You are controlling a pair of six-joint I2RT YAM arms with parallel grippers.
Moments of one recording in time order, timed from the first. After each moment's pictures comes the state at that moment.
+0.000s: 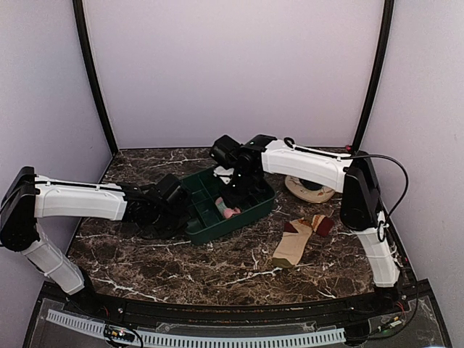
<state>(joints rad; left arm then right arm) -0.86 1.53 0.91 -0.45 -0.25 -1.42 0.93 2.28 2.12 -1.04 0.14 0.15</state>
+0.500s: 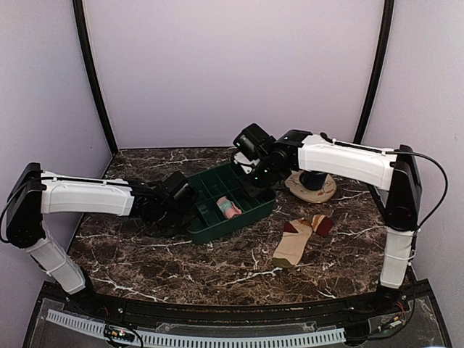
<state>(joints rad) -0.86 1.58 0.99 -0.52 -0.27 -1.42 0.91 1.95 1.75 -0.85 0.23 0.17</state>
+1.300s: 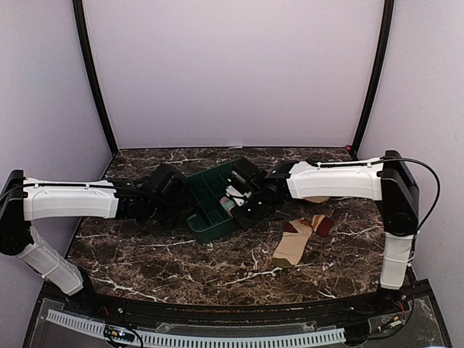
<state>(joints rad) -0.86 1.47 0.95 -0.38 -0.26 -1.28 1.01 1.94 1.51 -0.70 0.13 0.25</state>
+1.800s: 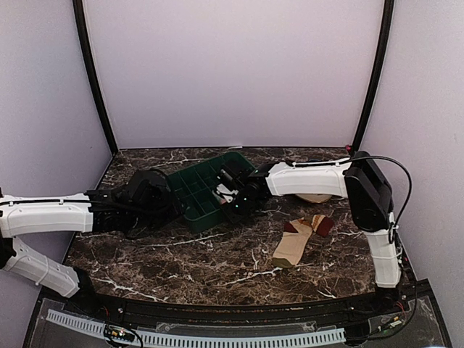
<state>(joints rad) -0.88 1.24 0.78 -0.28 -0.34 -1.14 0.96 2.16 1.69 -0.66 0.10 0.21</state>
